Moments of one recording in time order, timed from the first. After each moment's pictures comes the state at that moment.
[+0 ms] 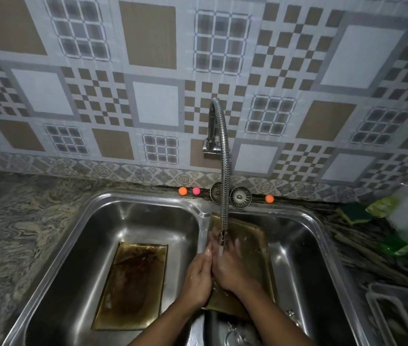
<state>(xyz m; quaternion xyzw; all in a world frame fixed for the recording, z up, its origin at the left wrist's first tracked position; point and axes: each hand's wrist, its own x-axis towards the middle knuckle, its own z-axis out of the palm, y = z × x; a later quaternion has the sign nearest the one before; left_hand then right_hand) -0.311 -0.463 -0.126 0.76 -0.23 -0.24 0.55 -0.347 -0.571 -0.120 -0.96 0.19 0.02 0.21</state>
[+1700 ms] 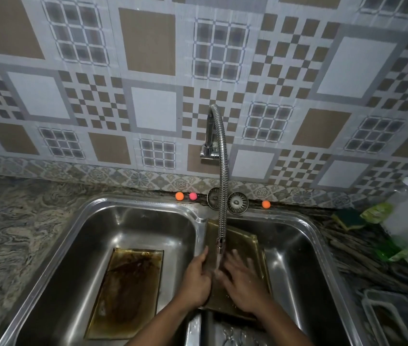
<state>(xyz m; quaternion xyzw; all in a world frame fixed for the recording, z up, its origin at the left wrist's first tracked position) -0.290 -0.472 -0.145 0.76 -0.23 -0.31 0.53 -0.388 -0.601 -0.141 -0.95 0.18 0.06 0.24</state>
